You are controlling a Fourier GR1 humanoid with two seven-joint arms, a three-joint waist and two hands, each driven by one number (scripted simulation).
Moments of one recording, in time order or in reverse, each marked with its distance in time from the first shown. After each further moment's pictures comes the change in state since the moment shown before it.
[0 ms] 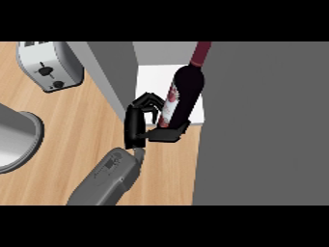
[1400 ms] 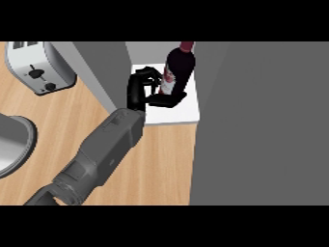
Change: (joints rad) left arm -0.458 0.000 -0.013 0.647 0.355 -0.119 -0.132; right arm -0.091 -0.028 -0.017 0.026 -0.079 -0.004 0.043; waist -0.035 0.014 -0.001
